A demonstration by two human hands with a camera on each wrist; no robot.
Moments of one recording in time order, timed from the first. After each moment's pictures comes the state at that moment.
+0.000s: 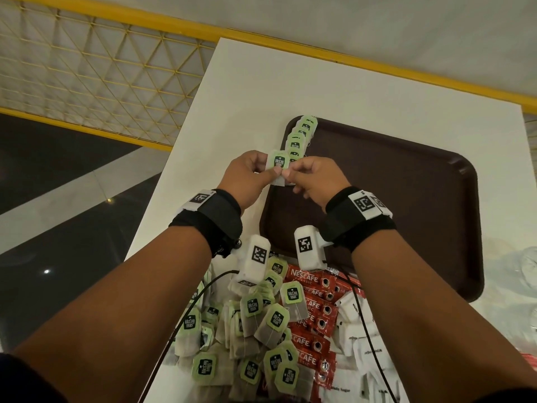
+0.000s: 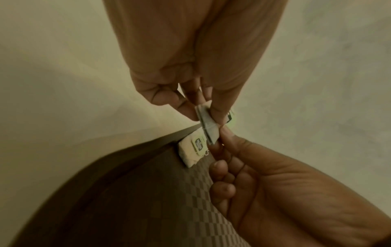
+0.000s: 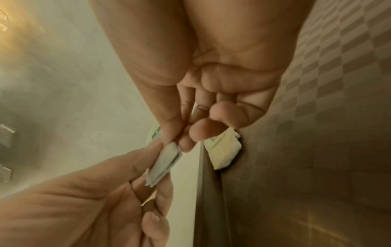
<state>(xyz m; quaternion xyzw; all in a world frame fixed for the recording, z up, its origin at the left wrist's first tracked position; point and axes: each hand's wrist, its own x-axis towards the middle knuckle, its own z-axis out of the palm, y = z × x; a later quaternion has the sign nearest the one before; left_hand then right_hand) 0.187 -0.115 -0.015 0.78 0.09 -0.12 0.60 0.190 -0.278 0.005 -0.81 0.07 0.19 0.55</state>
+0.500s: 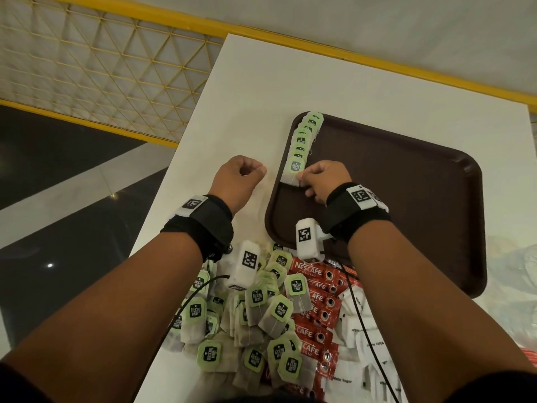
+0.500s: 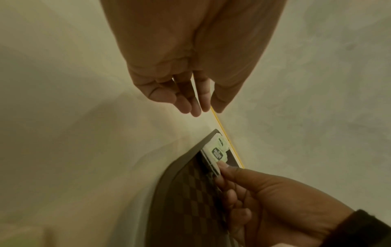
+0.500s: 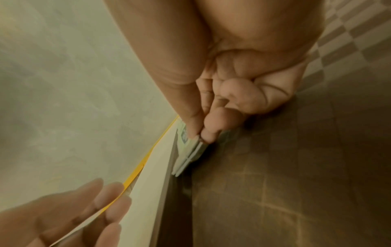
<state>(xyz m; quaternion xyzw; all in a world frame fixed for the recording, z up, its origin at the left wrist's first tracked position) 0.165 -0.091 -0.020 0.81 0.13 -0.09 0.57 0.193 -0.278 -0.011 -0.83 0.18 0.22 0.48</state>
